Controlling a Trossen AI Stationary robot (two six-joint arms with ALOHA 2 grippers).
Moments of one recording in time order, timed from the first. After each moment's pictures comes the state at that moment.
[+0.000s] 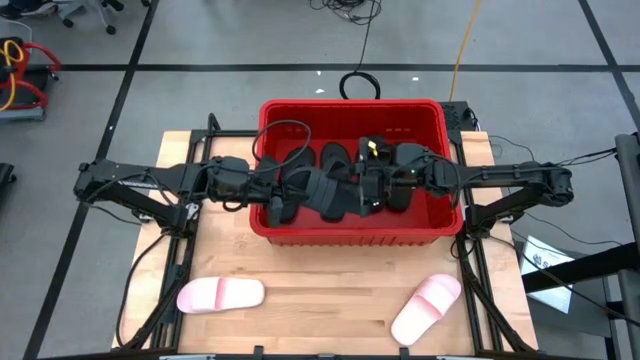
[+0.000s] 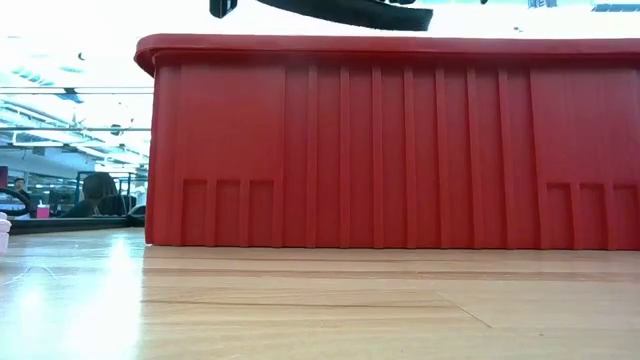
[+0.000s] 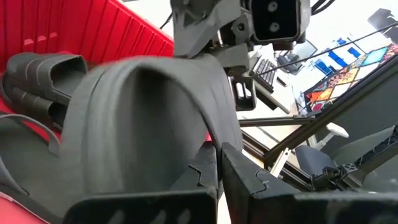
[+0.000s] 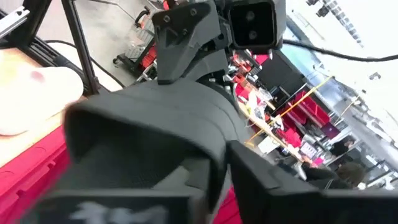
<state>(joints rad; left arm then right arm) -0.07 1.21 1.15 -0.22 -0.08 -0.64 -0.10 1.31 1.02 0.24 -0.10 -0.71</state>
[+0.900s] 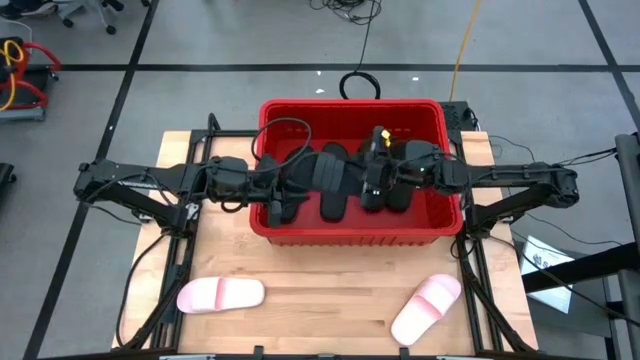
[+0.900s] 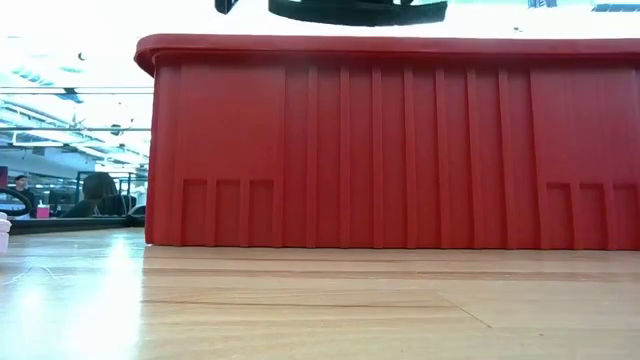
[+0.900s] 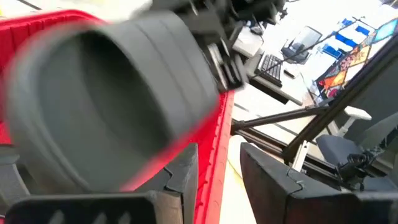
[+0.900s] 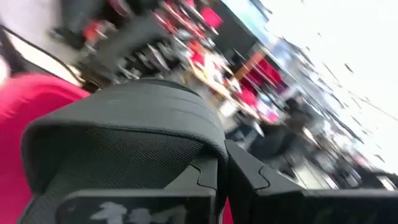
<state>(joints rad) -0.07 1.21 1.15 -0.20 -0.11 -0.46 -0.10 1.24 1.02 0.20 0.16 -0.67</state>
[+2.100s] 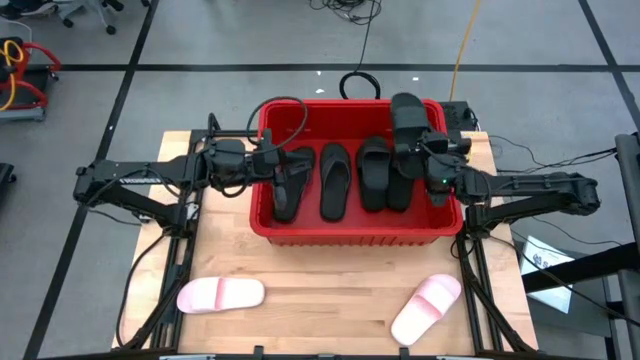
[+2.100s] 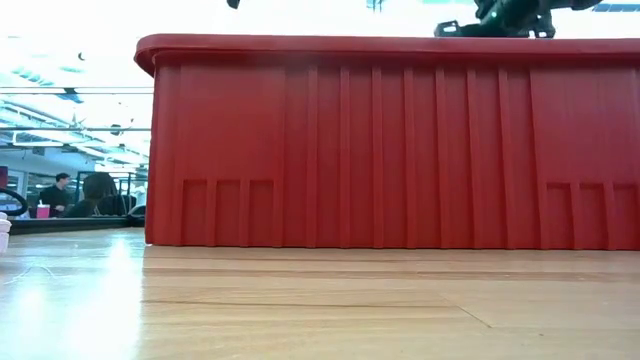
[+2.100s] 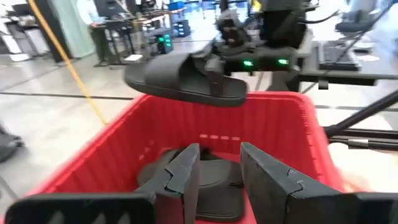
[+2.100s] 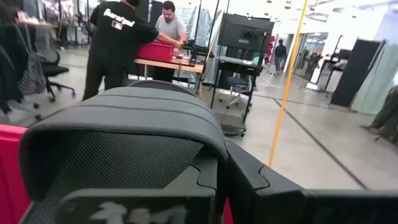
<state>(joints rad) 0.07 1.21 1.15 -0.10 -0.19 0.06 -0.10 0.98 0.71 0.16 1.44 -0.02</state>
